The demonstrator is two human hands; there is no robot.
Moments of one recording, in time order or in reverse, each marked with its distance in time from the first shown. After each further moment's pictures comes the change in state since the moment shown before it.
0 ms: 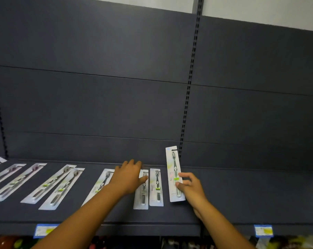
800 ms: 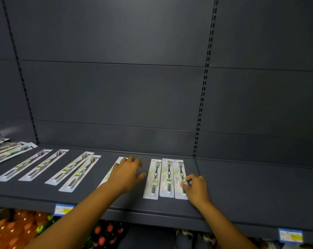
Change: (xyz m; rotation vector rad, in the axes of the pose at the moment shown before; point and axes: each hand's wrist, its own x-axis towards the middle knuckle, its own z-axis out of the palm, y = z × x) left_hand -0.016 -0.025 0.019 0.024 -0.005 -0.098; right_hand 0.035 0.052 0.022 -0.630 0.018 -0.134
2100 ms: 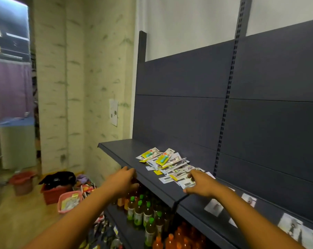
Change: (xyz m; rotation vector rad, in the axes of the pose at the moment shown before) left_hand -0.289 -0.612 -0.187 0.097 0.150 -0.673; right_hand -0.122 -0.591 0.384 -0.309 -0.699 -0.938
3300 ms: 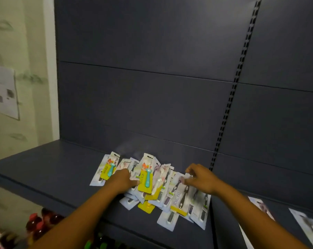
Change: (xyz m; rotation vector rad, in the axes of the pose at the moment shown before) left_hand 0.379 -0.066 0.124 -0.369 -0.367 0.187; right_hand 0.224 0.036 0.024 0.094 0.201 0.471
